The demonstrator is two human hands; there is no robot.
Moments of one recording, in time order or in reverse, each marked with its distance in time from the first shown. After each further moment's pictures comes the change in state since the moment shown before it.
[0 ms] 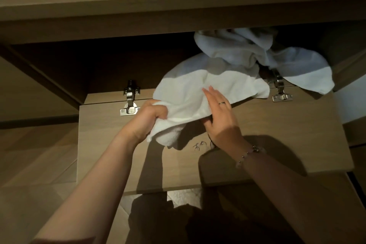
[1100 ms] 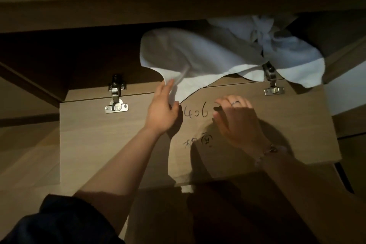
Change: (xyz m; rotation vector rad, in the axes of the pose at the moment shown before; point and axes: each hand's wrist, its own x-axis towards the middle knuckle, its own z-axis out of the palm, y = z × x) left_hand 0.063 -0.049 0.040 0.765 0.231 0.368; right_hand -0.010 0.036 -0.034 -0.412 0.096 -0.169
